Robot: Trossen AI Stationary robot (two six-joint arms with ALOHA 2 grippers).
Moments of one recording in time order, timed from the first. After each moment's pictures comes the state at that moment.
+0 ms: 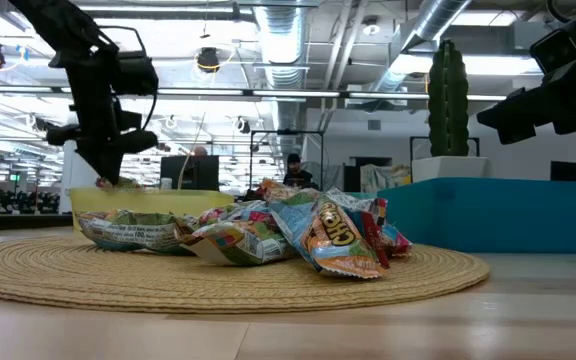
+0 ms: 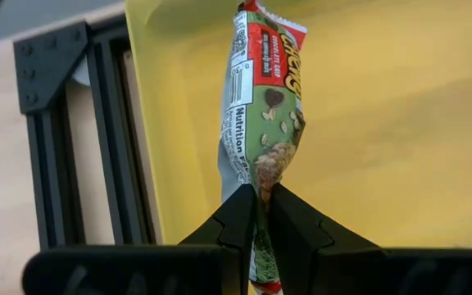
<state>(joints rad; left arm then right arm) 0.88 1.12 0.65 -0.64 -0.29 -0.38 0.17 0.22 0.01 0.03 0.05 -0.01</state>
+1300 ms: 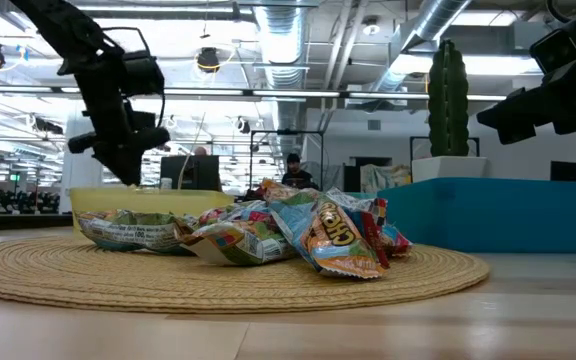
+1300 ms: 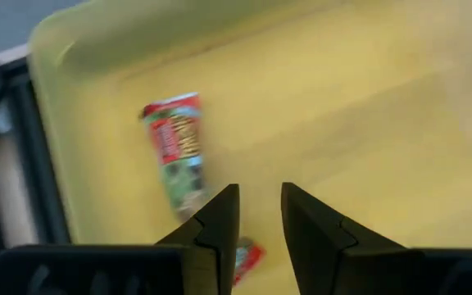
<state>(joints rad) 0.85 1.15 0.65 -0.51 -0.17 -0.29 0.17 0.22 0.01 0.03 0.05 -0.01</state>
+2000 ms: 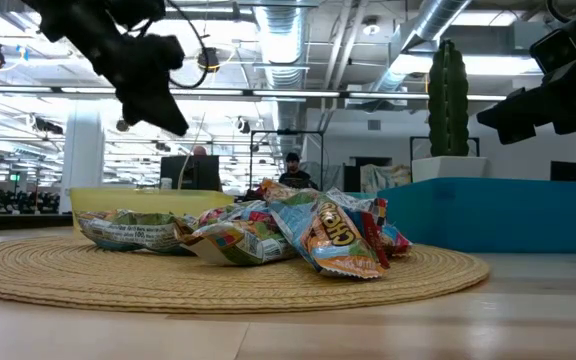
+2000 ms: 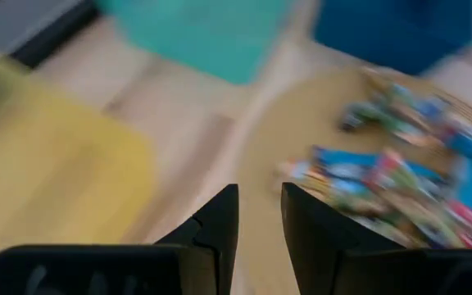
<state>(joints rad) 0.28 0.97 0.65 -0.38 0.00 -0.18 0.17 0.22 0.01 0.03 0.05 -0.01</state>
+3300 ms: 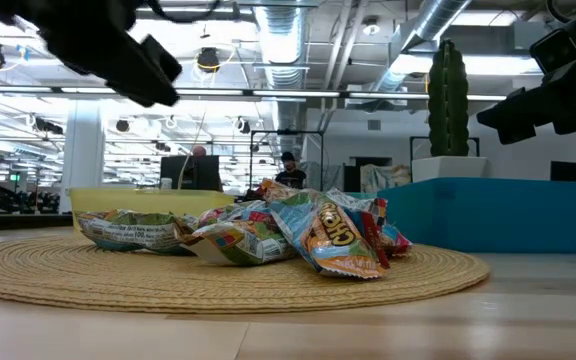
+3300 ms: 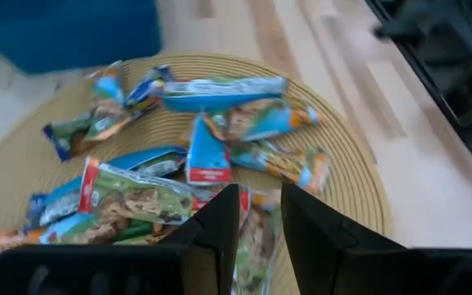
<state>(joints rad) -0.41 1.29 0.65 0.02 -0.19 -0.22 0.17 0.22 0.01 0.03 0.05 -0.01</state>
